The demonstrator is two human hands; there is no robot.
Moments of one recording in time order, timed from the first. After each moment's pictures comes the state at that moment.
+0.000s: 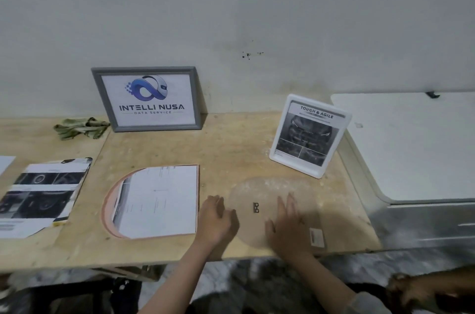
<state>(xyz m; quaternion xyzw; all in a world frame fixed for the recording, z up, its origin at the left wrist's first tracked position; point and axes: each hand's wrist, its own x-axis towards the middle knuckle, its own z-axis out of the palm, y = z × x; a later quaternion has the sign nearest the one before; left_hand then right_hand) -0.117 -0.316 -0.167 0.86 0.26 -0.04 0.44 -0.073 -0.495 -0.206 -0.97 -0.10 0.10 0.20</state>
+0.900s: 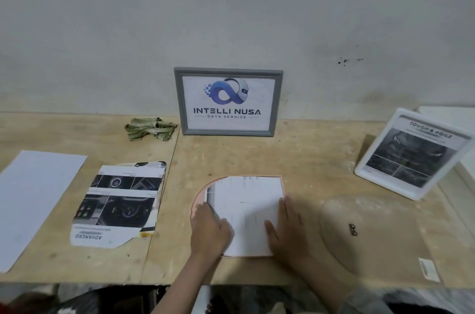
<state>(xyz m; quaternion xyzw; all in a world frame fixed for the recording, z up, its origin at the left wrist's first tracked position) -0.168 -0.086 -0.182 0.86 0.34 -0.04 0.39 -0.104 -0.275 -0.229 -0.96 -0.16 0.08 0.20</state>
